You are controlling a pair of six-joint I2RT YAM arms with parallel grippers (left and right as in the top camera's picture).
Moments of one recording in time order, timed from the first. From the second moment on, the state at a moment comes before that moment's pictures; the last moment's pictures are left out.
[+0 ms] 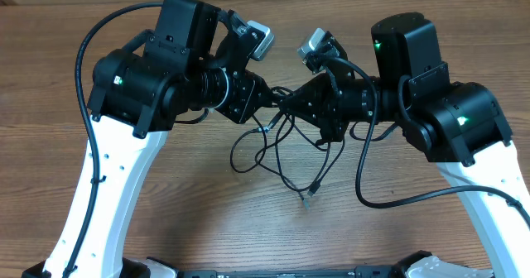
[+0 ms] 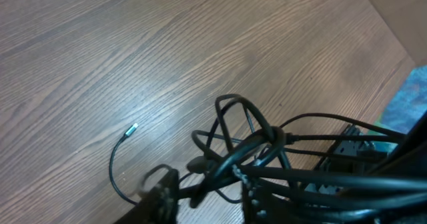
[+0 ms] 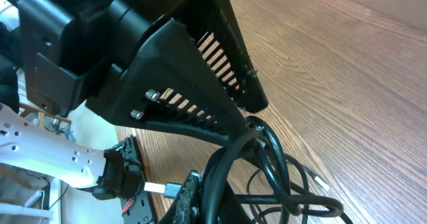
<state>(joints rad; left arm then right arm) -0.42 1.58 2.02 -1.39 0.43 0.03 0.46 1.40 1.72 -1.04 -0.73 -0.14</state>
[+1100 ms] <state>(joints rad) -0.42 1.59 2.02 -1.39 0.43 0.04 0.46 1.40 1.72 -0.93 -0.85 -0.10</state>
